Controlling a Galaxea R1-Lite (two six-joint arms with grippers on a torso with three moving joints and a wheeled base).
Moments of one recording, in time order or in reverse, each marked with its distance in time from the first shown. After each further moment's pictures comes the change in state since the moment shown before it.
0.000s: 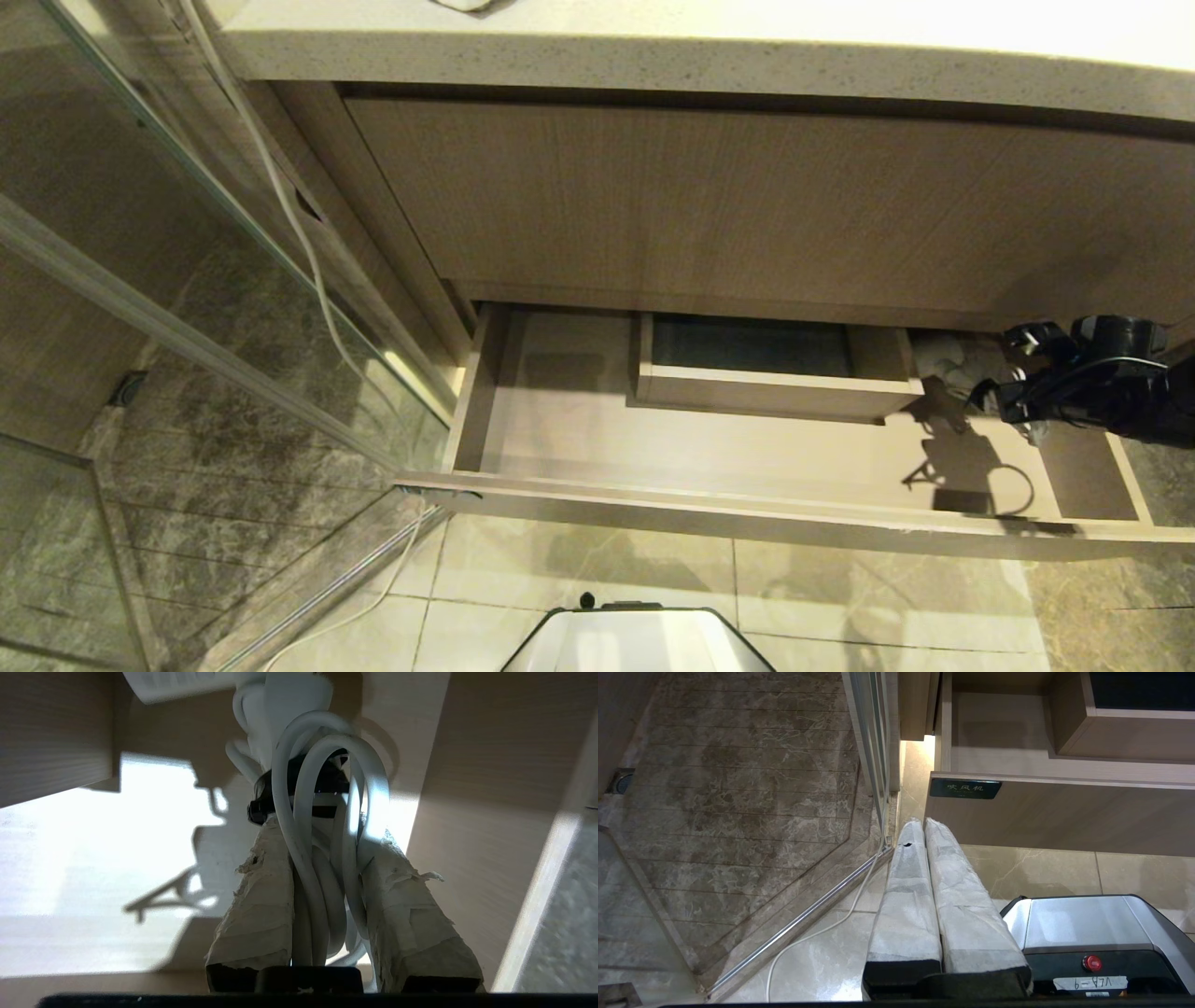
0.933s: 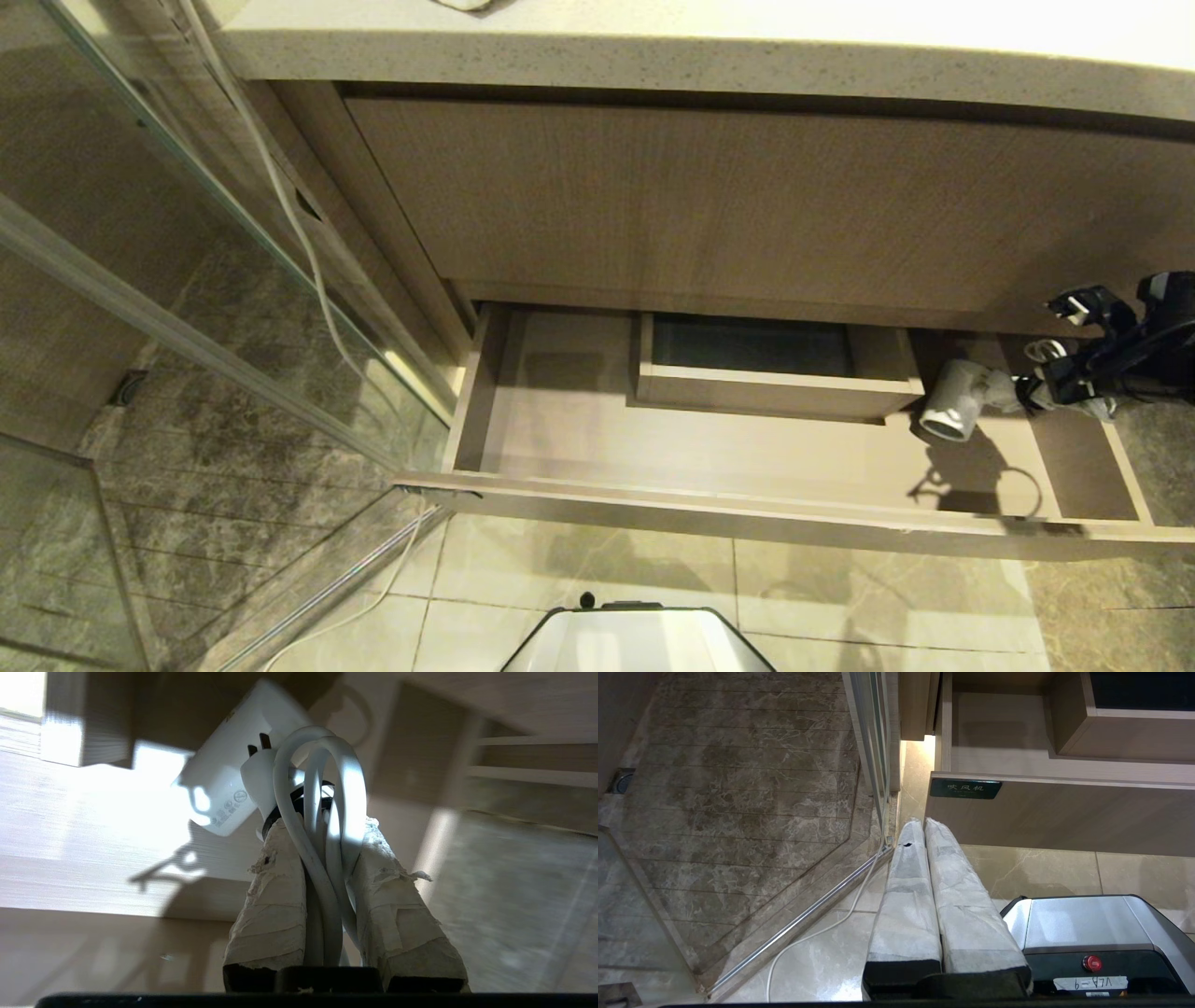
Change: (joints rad) left arm 0.000 0.000 0.000 0.000 0.000 0.000; right arm -0.039 -0.238 0.103 0.121 0.037 -0.114
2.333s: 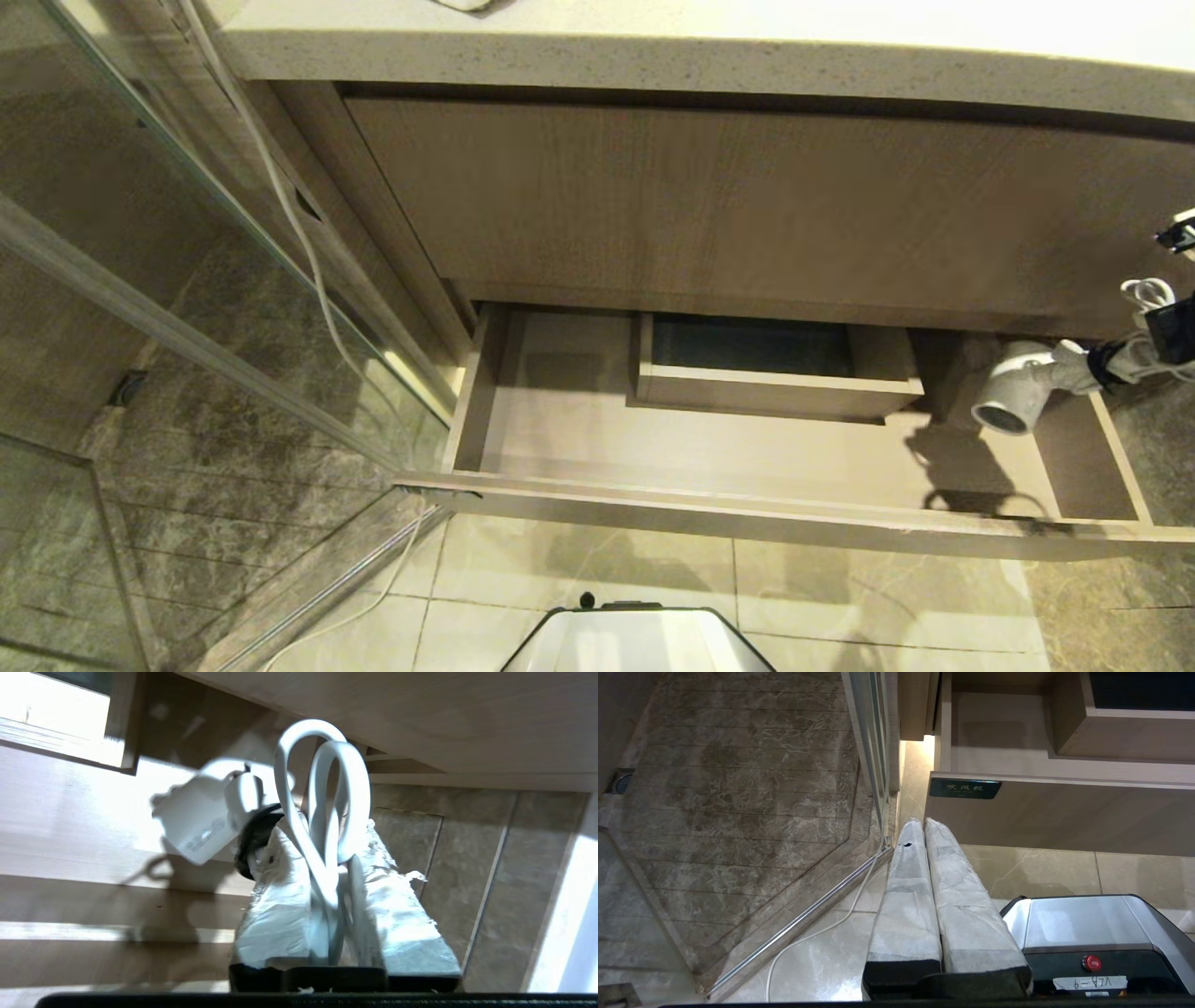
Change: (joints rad) left arm 0.000 0.000 0.000 0.000 0.000 0.000; right arm -0.040 -0.405 0.148 0.139 -0.008 -0.055
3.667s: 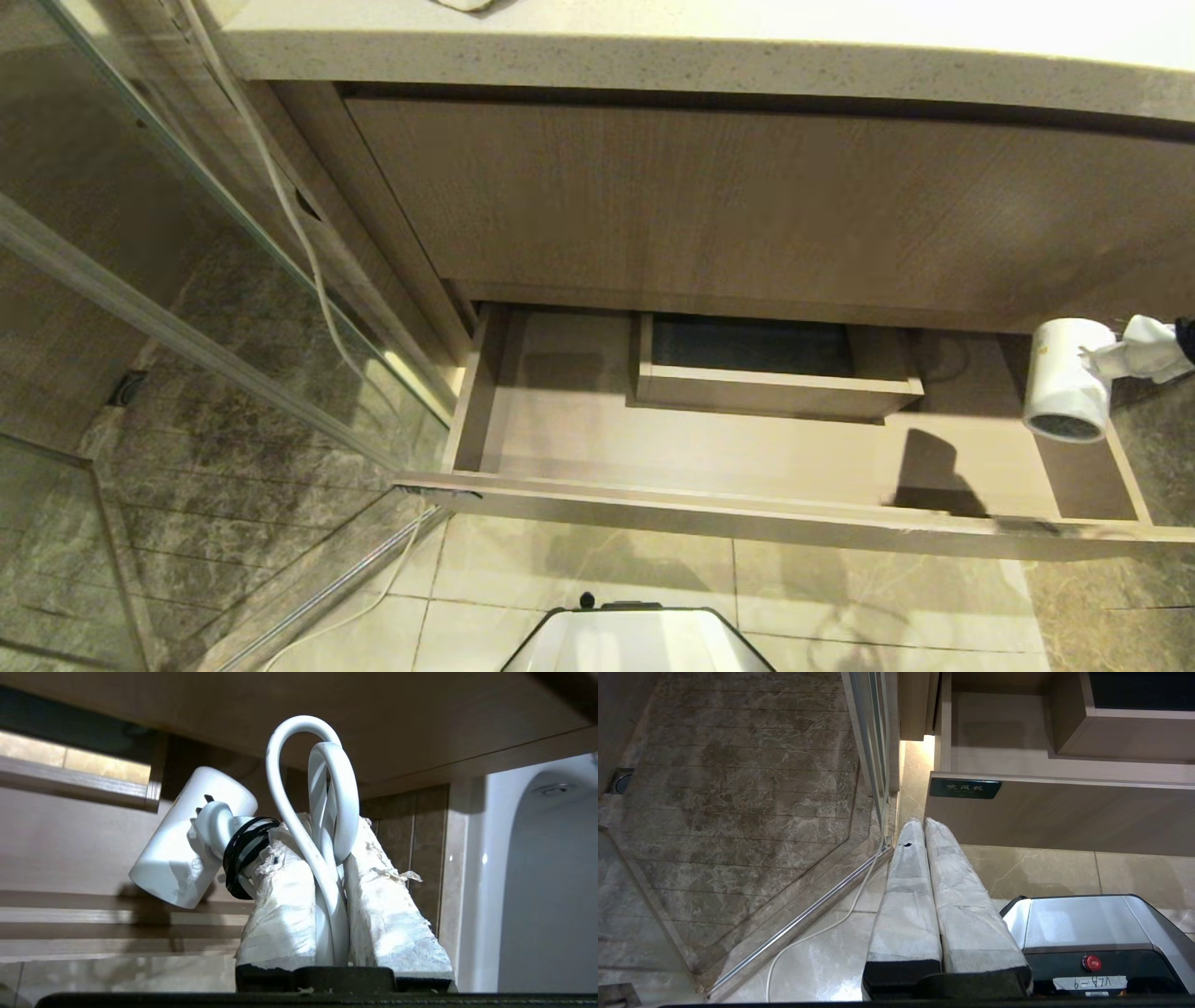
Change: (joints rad) left arm 0.000 0.000 0.000 0.000 0.000 0.000; right arm -0.007 -0.499 0.200 0.082 -0.006 0.073
